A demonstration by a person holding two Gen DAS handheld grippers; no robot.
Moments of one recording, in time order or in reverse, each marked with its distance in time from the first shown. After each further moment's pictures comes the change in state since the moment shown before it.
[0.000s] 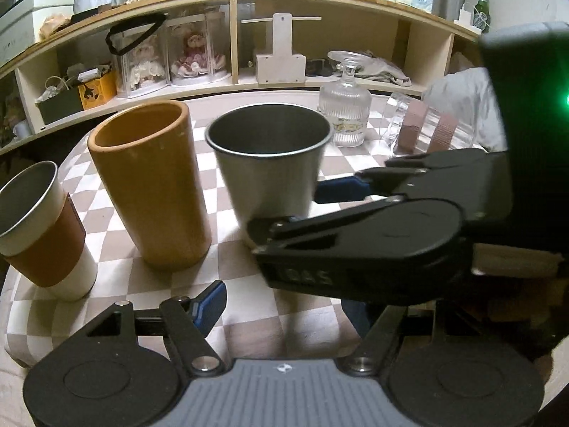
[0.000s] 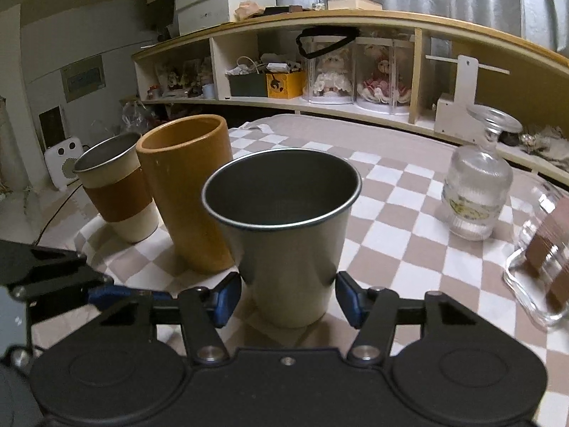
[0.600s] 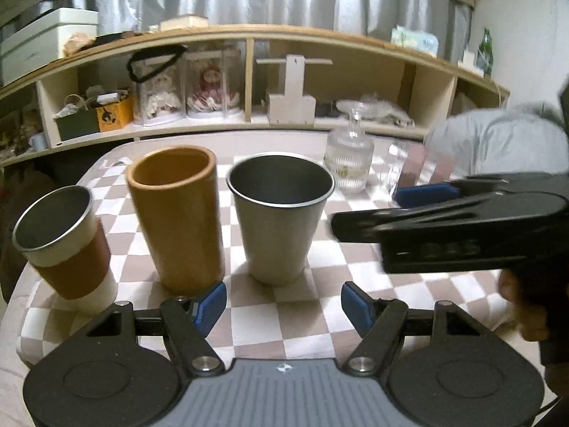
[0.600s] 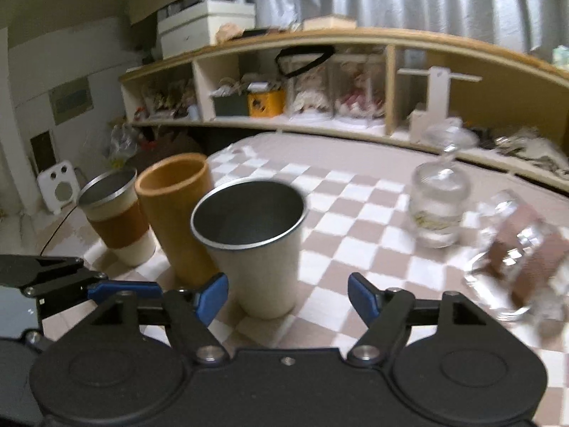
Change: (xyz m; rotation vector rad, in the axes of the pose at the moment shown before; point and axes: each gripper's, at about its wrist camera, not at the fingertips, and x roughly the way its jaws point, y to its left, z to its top) left arm -0.037 0.007 -0.002 -0.062 -0.140 0.006; right arm -0.047 -0.016 0.008 0.065 -0.055 -0.044
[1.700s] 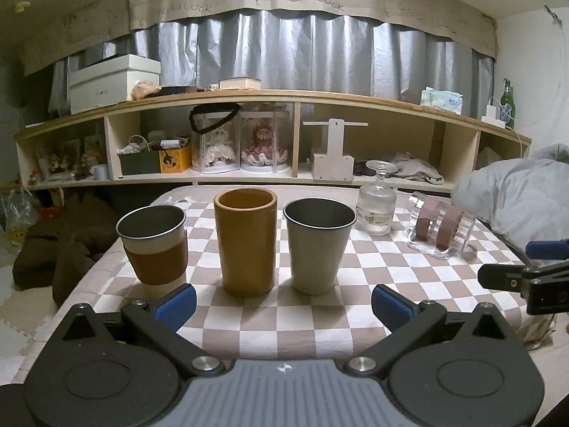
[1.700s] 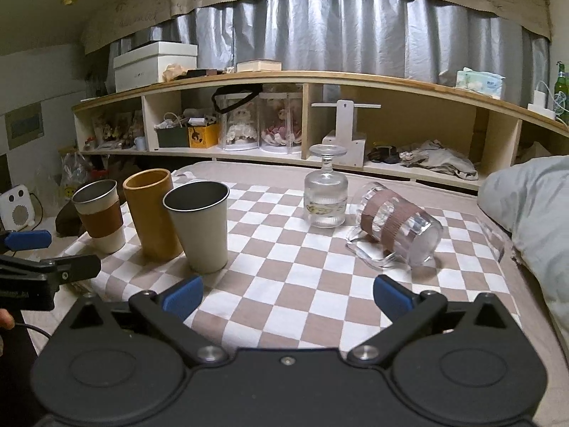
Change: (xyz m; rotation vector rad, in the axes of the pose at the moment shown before) left arm -0.087 -0.004 -0.036 -0.036 -0.204 0.155; right arm -0.130 -0.008 -0.059 0.042 -0.109 -0.228
